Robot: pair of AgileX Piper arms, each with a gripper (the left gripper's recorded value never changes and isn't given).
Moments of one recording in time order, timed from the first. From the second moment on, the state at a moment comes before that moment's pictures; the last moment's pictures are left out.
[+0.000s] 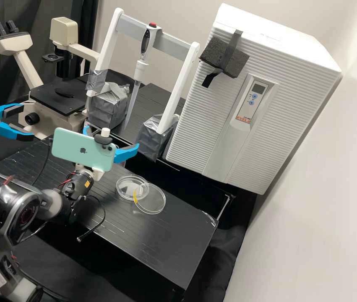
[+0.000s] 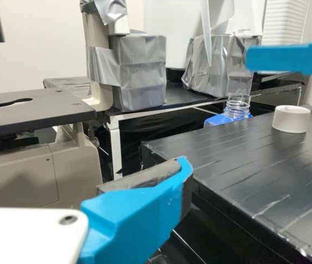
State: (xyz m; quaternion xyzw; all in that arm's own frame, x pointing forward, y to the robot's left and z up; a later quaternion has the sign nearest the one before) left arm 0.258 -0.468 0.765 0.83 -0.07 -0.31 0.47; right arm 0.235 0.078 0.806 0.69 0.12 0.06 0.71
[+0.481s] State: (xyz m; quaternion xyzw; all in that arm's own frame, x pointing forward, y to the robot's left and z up) left arm 0.258 -0.469 0.764 0.83 -0.07 -0.31 0.47; right arm 0.223 0.061 0.798 0.67 0.13 0.03 0.73
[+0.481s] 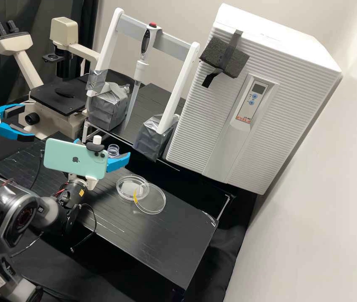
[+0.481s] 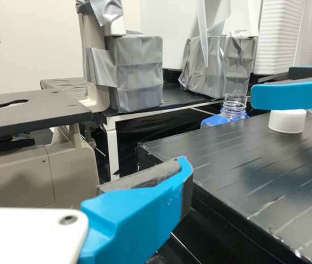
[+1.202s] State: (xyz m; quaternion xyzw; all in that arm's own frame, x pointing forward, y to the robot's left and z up) left arm 0.257 -0.471 0.762 0.83 -0.07 -0.31 0.47; right arm 0.217 0.056 0.792 0.65 0.16 0.01 0.74
